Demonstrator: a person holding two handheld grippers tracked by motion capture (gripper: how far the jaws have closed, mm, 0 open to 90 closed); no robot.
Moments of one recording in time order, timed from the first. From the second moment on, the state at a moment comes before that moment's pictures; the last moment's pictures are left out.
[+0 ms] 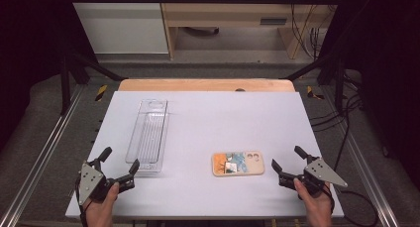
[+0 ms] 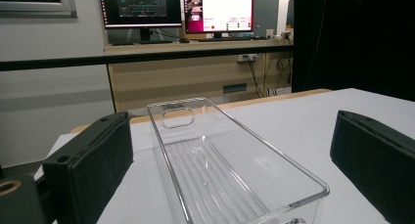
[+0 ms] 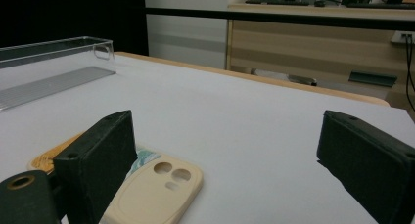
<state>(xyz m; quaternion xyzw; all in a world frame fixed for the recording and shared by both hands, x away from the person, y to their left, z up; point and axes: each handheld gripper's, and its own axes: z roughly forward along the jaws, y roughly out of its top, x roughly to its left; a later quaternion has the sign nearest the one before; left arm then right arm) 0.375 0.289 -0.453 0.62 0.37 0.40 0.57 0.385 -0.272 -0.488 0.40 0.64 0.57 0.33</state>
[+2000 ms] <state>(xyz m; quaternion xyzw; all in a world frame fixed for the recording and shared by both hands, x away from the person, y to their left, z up) 0.368 0.294 -0.451 0.62 0.37 0.40 0.57 0.379 -0.217 -0.476 0.30 0.84 0.40 0.19</state>
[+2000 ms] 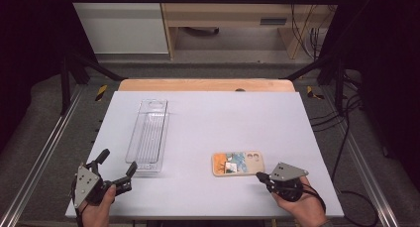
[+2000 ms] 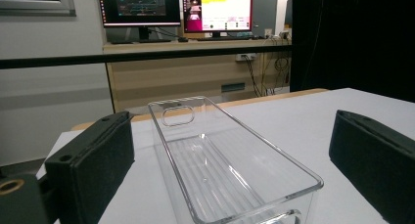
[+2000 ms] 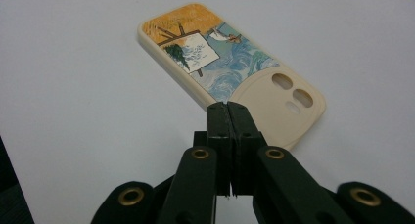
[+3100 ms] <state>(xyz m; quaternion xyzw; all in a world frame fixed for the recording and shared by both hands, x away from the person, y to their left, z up) 0.367 0.296 -0.450 0.62 0.37 0.40 0.57 0.384 -0.217 -0.499 0.31 0.86 0.37 0.18</state>
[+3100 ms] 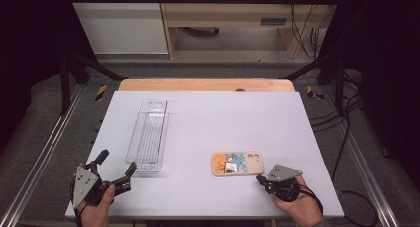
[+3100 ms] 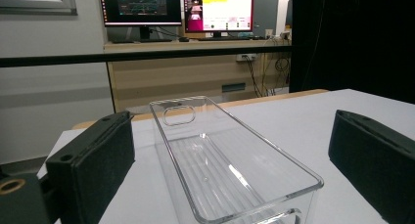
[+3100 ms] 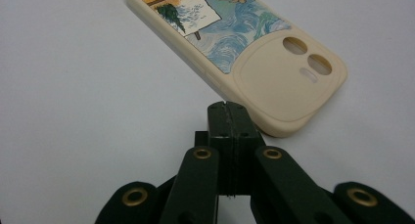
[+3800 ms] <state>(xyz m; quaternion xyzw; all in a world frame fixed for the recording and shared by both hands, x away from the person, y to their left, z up) 0.366 0.298 -0.450 0.61 0.37 0.40 0.57 0.388 -0.220 -0.502 0.32 0.86 0.37 0.18</state>
